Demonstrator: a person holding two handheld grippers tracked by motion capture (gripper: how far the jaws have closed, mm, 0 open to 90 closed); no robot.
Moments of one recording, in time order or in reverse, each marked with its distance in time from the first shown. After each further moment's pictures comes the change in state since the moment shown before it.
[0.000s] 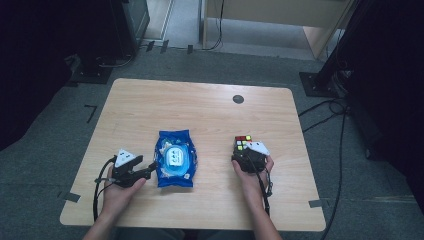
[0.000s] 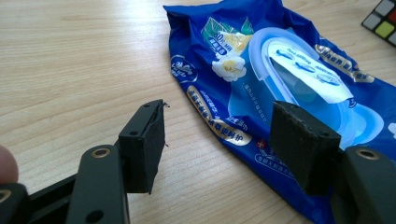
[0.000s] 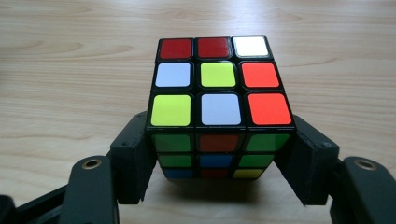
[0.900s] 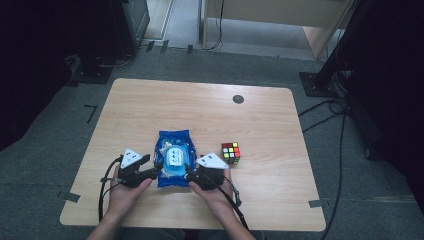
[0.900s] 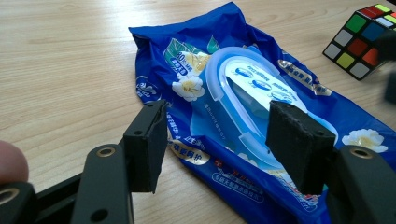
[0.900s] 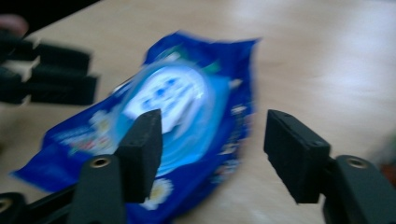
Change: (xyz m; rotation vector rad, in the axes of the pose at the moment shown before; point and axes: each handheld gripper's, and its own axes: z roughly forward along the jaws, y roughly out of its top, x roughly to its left) left arm -0.021 0.008 0.000 -0.031 -0.040 0.025; right arm 0.123 -0.011 -0.050 -0.052 0.425 -0.240
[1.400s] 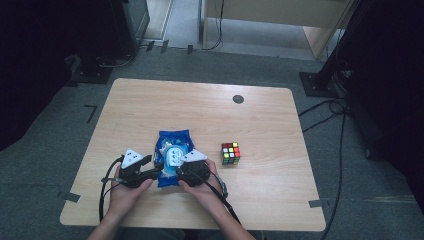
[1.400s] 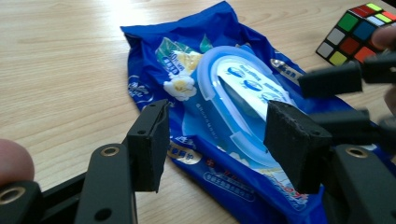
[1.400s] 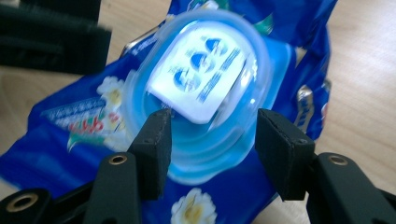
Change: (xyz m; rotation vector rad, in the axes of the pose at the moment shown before) left arm -0.004 0.001 0.000 0.005 -0.016 0.010; right arm 0.018 0.004 0.042 0.192 0.040 -0.075
